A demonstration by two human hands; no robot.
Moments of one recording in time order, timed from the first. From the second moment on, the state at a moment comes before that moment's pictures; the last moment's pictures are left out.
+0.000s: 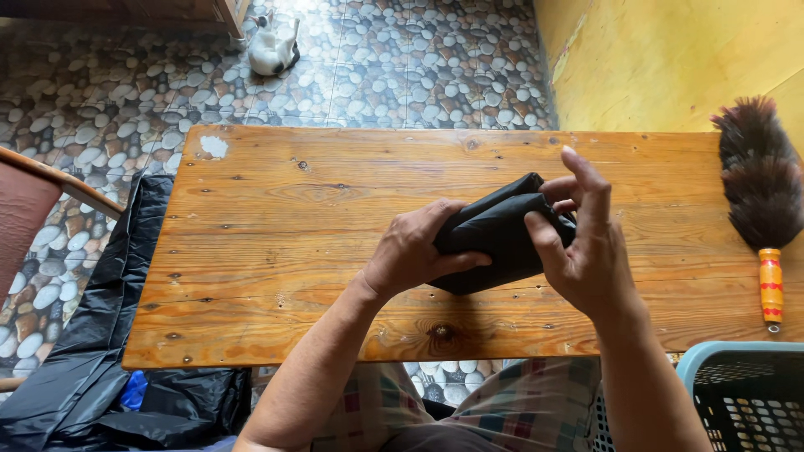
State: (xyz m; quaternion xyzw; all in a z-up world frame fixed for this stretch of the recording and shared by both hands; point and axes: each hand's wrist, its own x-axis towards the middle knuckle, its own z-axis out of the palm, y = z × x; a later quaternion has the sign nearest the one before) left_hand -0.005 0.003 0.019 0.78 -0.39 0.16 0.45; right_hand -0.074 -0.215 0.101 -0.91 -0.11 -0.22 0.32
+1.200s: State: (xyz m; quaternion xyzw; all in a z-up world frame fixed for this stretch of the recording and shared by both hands) left_hand 0.029 -0.030 -0.047 0.94 -0.28 0.08 0.19; right_hand 0.037 -0.230 -0.044 -0.98 -0.02 -0.09 0.18
